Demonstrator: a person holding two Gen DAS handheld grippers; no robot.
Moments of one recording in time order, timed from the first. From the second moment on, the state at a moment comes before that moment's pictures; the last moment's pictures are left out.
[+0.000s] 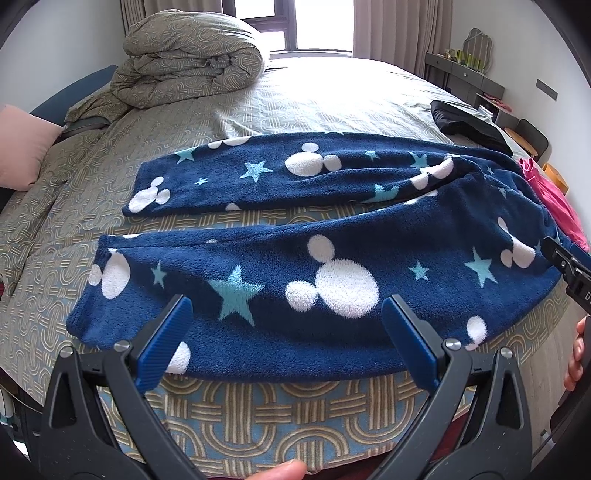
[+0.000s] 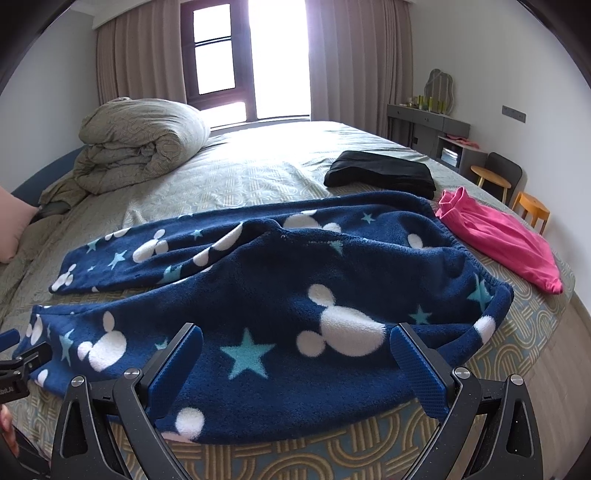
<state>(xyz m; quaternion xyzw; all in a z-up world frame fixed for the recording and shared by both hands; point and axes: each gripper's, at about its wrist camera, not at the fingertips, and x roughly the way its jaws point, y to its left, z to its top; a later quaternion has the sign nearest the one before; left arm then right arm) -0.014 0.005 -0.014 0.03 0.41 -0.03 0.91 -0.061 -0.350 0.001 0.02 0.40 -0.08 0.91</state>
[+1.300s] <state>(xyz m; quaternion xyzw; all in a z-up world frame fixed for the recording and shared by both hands) -0.030 0.164 -0.095 -0.25 0.52 0.00 0.81 -0.091 -0.532 -0.055 0.34 0.39 -0.19 0.84</state>
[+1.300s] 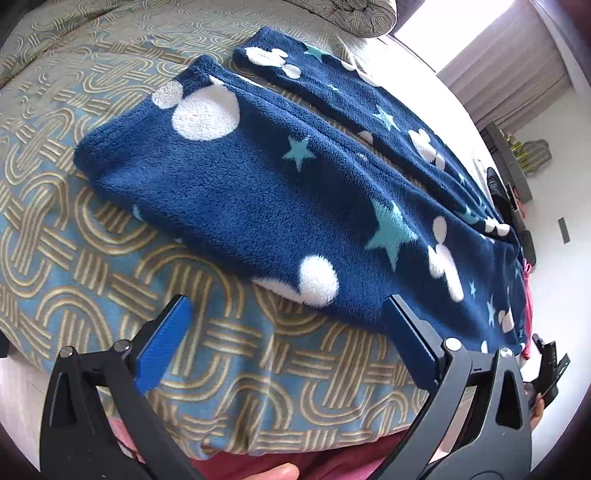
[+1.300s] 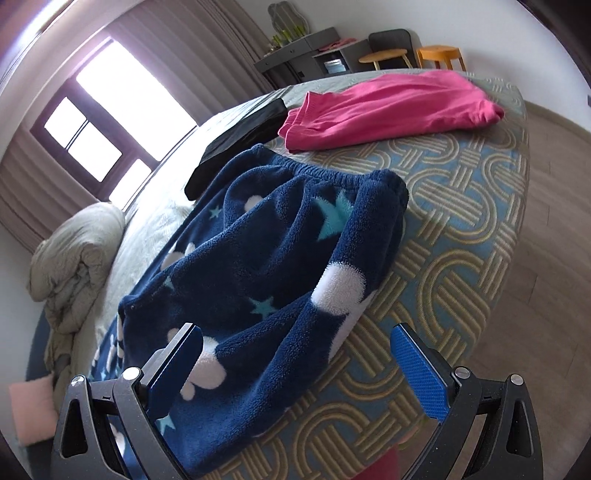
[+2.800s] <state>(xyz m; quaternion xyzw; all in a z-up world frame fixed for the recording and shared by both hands) 0.023 0.169 -0.011 -0.25 0.44 0.00 0.86 -0.056 -0.540 -0.021 0.37 0.32 -0.11 0.87</state>
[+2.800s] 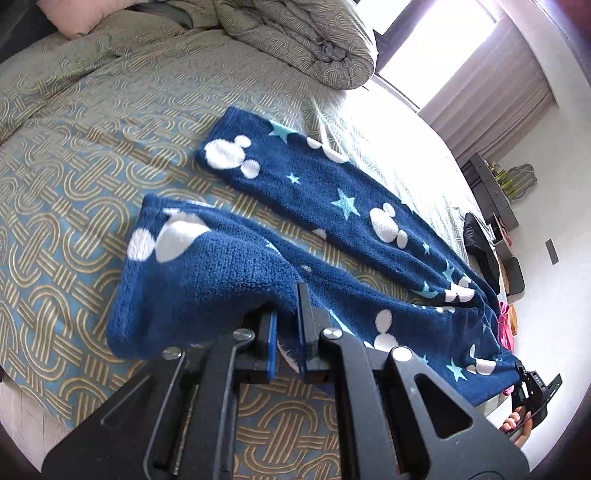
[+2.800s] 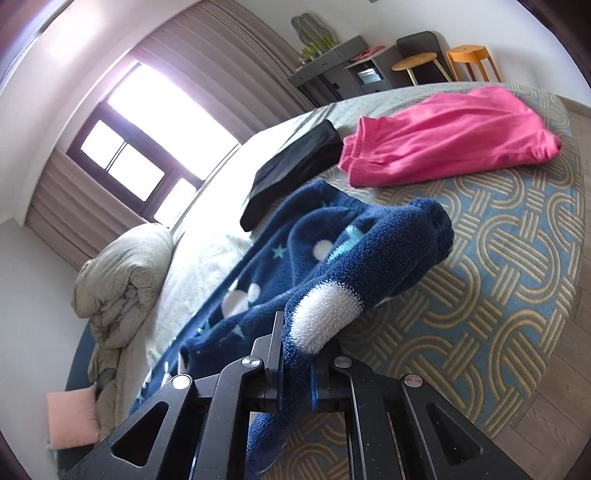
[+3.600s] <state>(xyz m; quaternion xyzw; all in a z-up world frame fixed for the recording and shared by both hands) 0.332 0.144 -0.017 -0.03 0.55 0.13 0.83 0.268 -0.516 -0.043 0.15 0.50 -0.13 0.84</state>
